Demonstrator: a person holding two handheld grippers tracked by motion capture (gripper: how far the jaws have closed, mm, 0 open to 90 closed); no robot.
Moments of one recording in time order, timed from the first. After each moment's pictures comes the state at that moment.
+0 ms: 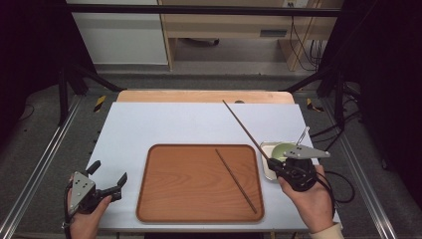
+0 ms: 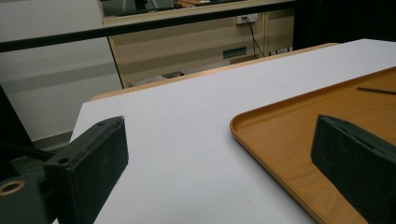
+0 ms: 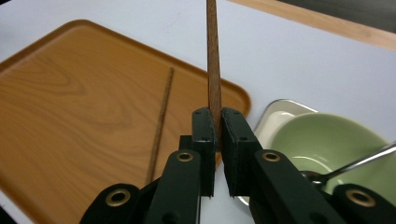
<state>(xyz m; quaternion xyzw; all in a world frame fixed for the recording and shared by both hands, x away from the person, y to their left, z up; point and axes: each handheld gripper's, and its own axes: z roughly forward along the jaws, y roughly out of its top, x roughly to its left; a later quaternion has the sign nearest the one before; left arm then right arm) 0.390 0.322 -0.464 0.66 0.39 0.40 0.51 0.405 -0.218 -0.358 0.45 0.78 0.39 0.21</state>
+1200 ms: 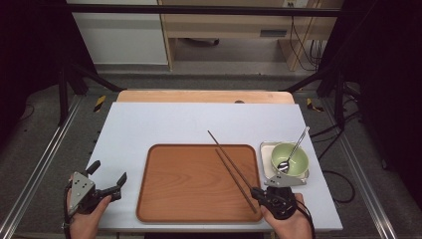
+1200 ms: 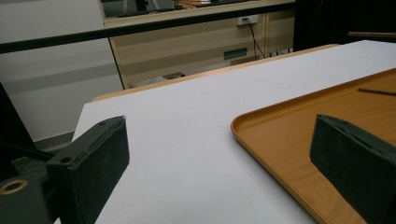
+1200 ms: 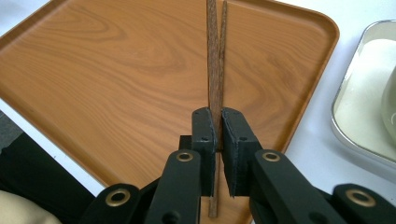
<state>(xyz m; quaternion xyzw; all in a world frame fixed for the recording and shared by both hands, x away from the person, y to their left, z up) 0.389 0.324 -0.464 0.65 0.39 0.40 0.51 0.366 -0.184 -0.416 0.47 0.79 0.38 0.14</state>
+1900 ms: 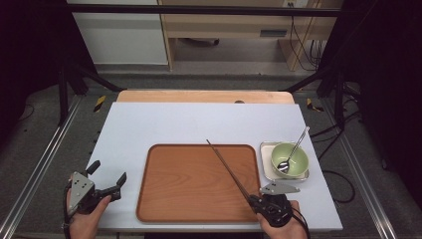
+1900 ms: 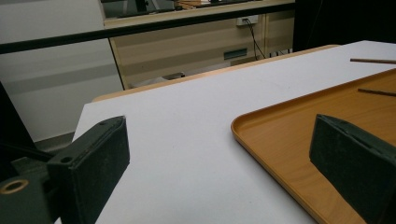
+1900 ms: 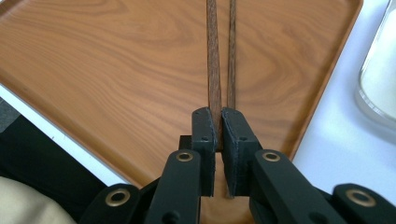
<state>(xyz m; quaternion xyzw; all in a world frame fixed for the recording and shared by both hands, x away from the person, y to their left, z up) 0.389 0.324 -0.464 0.65 0.39 0.40 0.51 0.355 -0.176 -0.435 0.47 0.80 0.35 0.14</state>
